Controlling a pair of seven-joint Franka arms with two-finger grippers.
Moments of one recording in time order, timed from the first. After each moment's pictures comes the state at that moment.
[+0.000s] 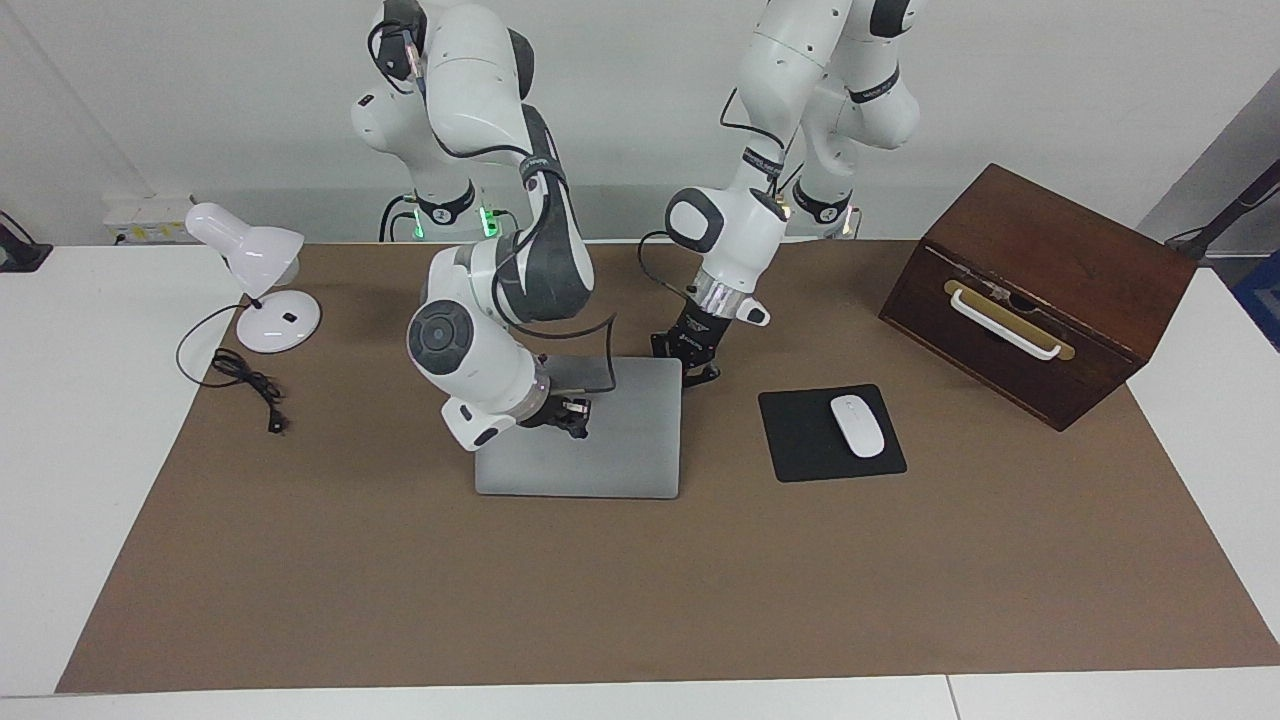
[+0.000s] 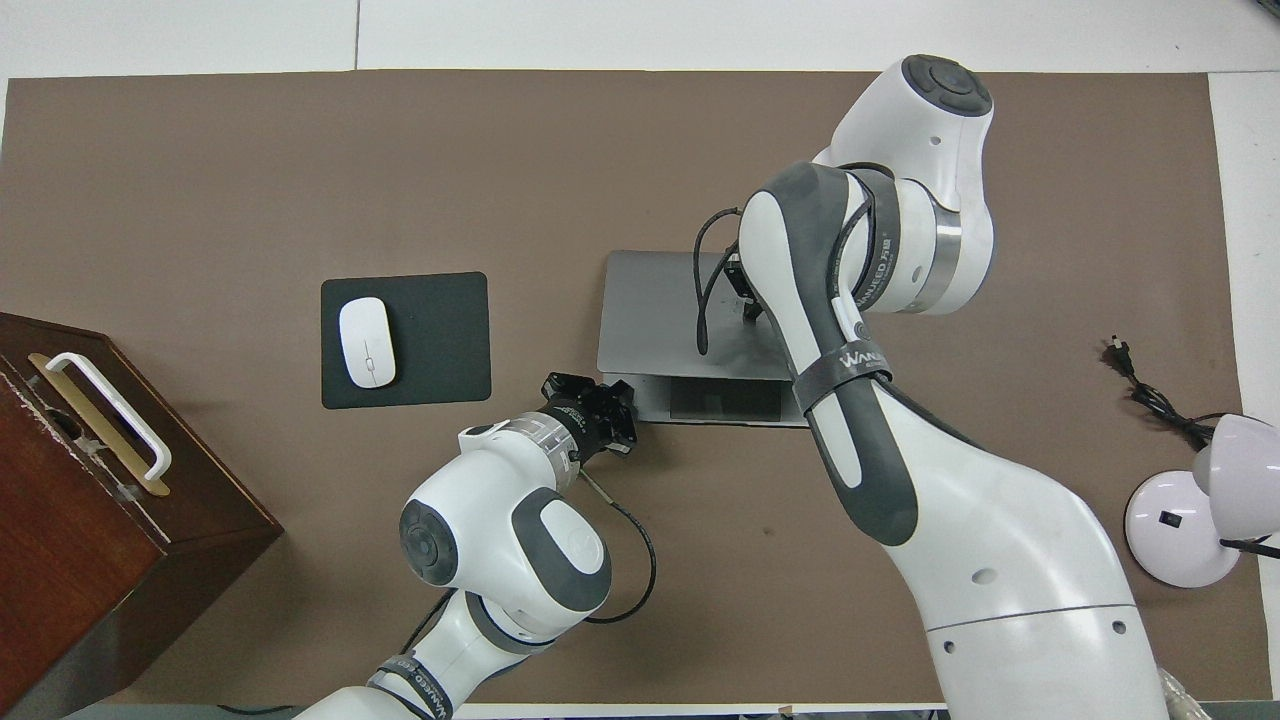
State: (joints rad) left arm -0.75 0.28 -0.10 -2.22 -1.46 3.15 -1.78; right arm 0.82 0.67 -0.73 -1.41 0.73 1.65 0.19
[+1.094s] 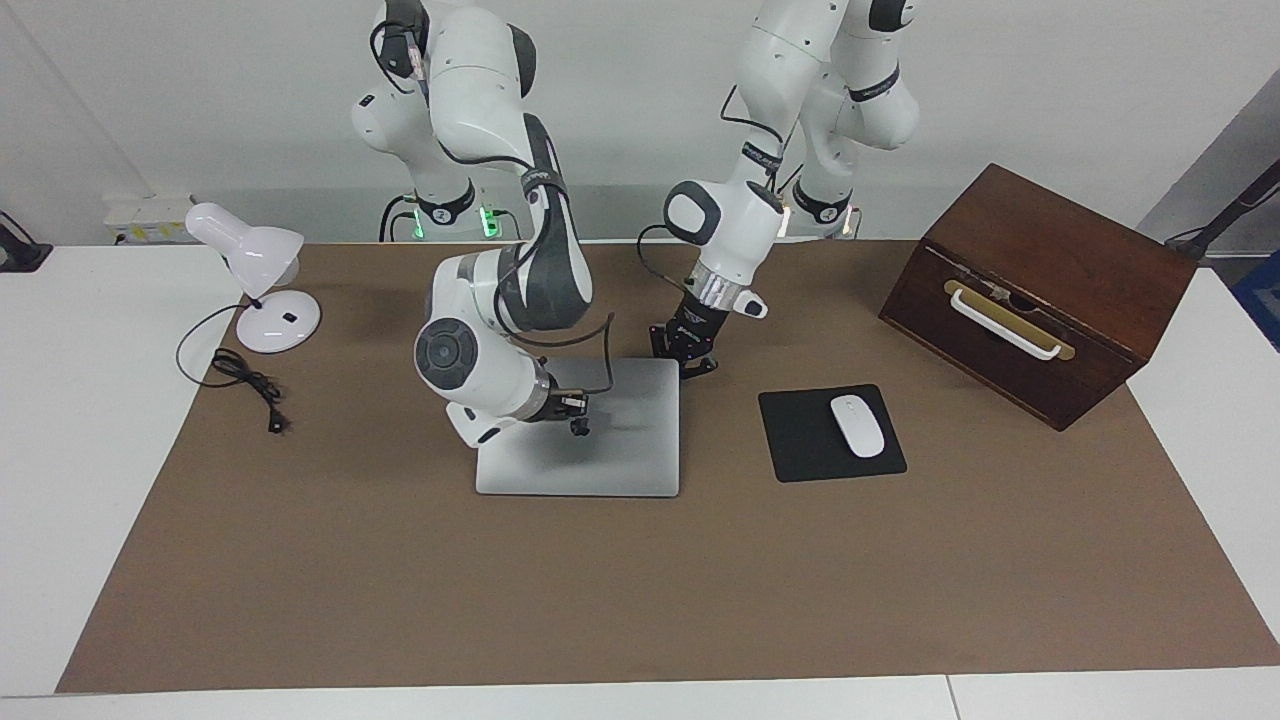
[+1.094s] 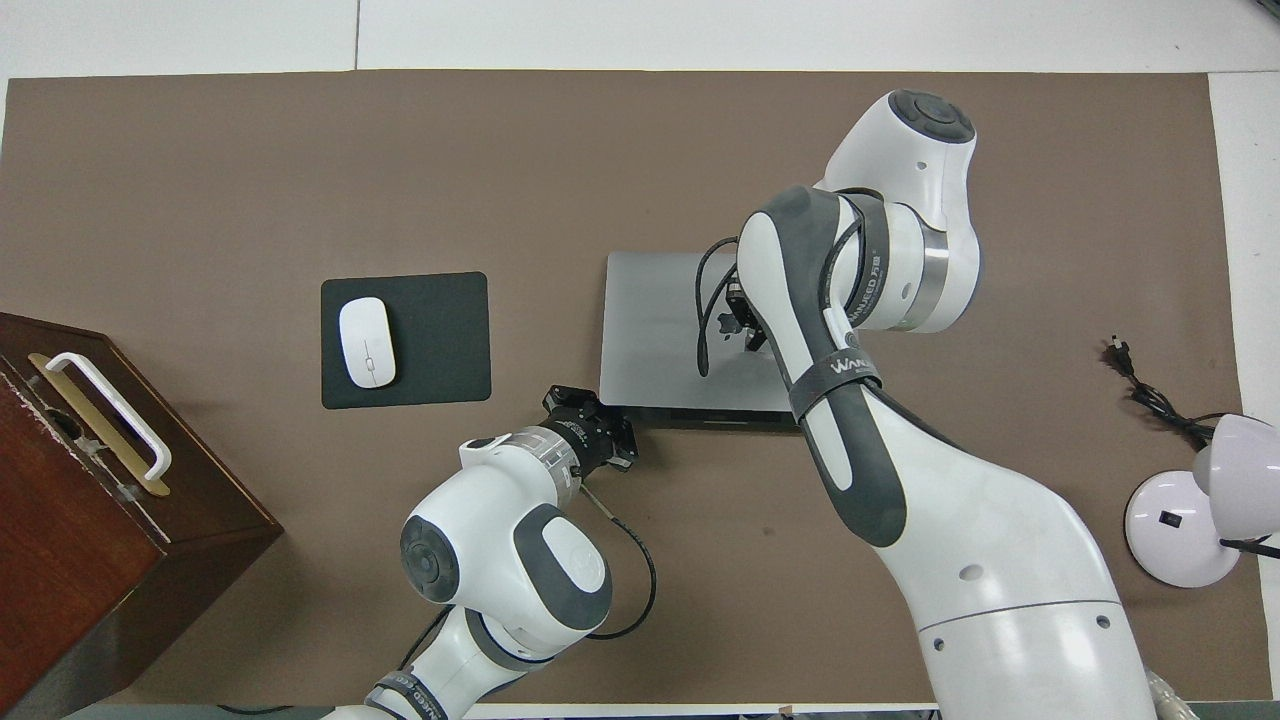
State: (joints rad) left arm -0.77 0.26 -0.10 -2.25 -1.46 3.16 -1.78; right arm 0.84 0.66 -0.73 -1.50 0.73 1.64 0.20
